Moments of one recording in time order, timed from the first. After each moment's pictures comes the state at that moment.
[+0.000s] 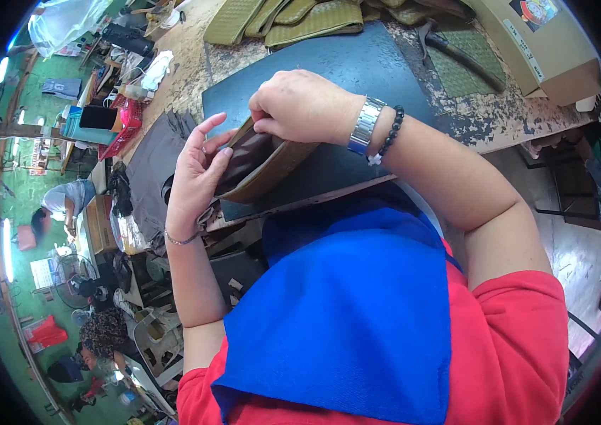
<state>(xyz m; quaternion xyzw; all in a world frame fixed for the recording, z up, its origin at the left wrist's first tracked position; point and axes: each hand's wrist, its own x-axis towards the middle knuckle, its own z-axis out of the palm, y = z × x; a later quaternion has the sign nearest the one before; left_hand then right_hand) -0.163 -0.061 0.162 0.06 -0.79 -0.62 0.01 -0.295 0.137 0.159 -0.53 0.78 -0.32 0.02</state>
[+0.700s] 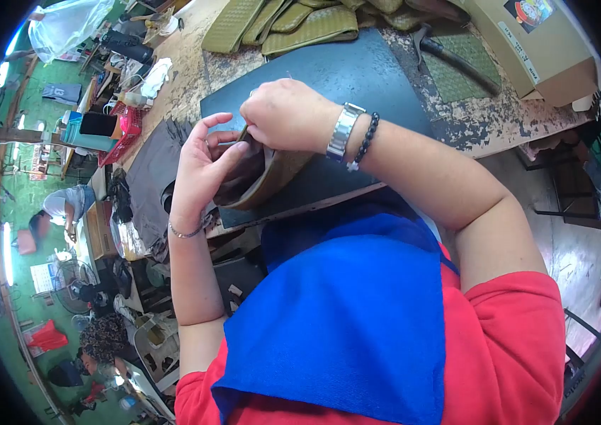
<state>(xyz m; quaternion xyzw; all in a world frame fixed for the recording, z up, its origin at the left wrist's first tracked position) -0.185 -0.053 0.166 0.06 -0.82 -0.57 -0.01 -0.298 0.122 0.149 -0.52 0.80 -0.29 -0.04</state>
